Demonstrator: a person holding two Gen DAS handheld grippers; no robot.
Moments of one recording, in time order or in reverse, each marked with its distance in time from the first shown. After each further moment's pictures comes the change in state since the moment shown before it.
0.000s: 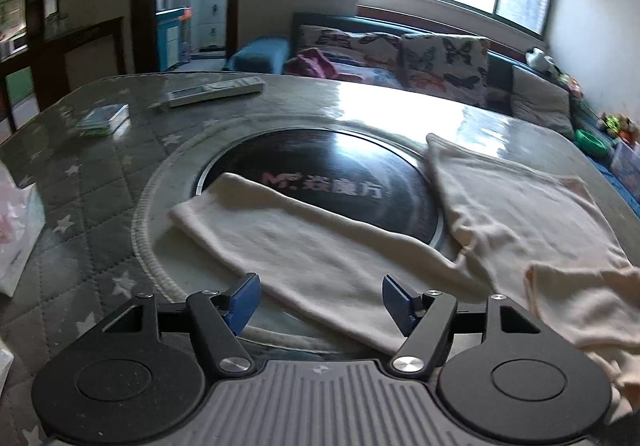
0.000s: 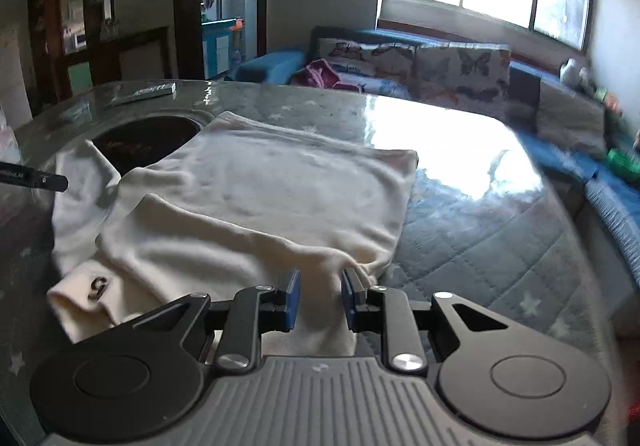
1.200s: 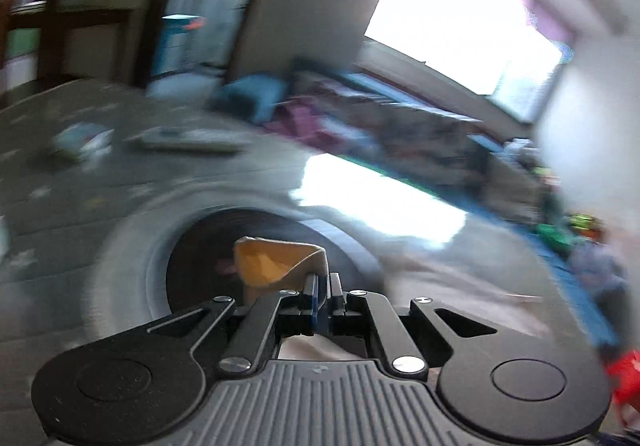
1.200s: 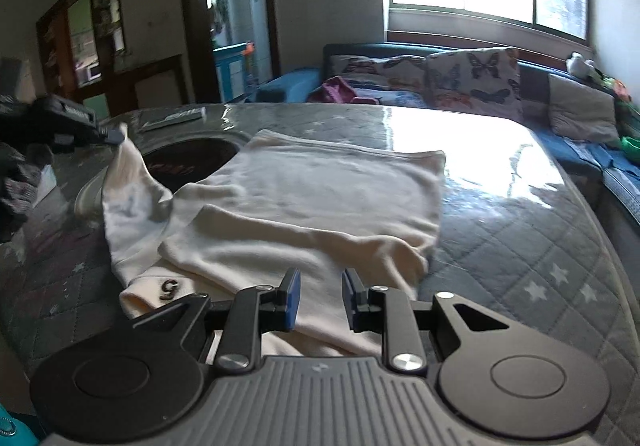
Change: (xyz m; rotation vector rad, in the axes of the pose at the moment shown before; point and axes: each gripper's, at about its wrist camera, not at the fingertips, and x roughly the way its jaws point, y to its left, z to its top) left arm -0.022 -0.003 0.056 -0.175 -0.153 -0.224; right arm -0.039 0.025 -0.015 0.068 -0.082 0.057
